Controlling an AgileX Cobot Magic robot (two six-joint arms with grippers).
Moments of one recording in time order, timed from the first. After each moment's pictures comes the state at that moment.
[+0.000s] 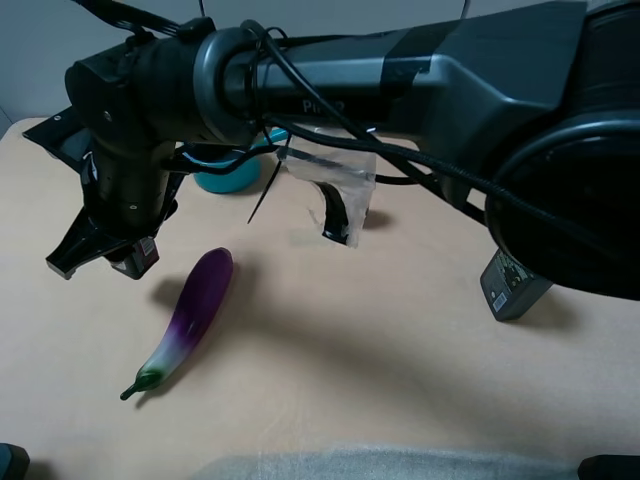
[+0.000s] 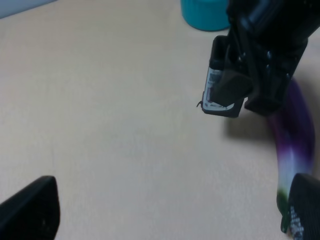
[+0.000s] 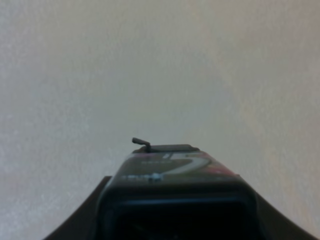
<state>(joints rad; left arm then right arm) -0.04 -0.01 -0.49 -0.07 1.07 0.25 1.12 2.35 -1.92 0.07 0.73 -0.01</state>
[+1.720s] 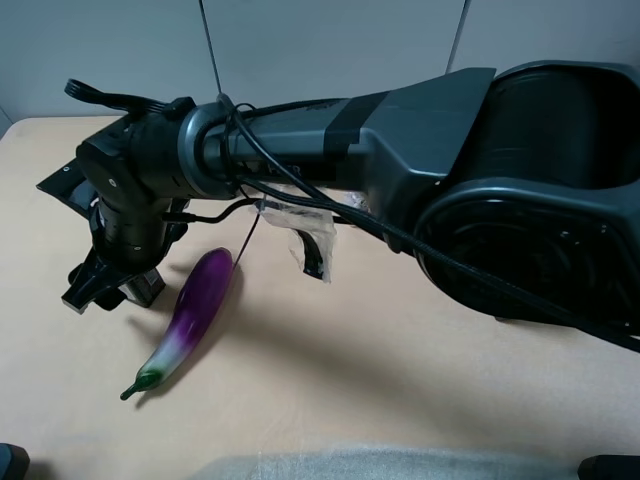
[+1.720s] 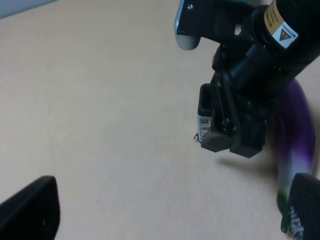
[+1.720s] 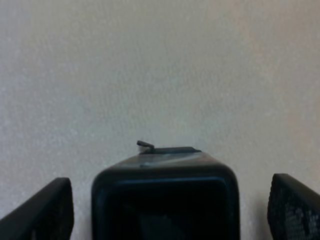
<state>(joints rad) -0.04 -0.01 -0.49 -0.07 1.07 0.25 1.15 2.45 -1.94 0.06 0.66 -0.01</state>
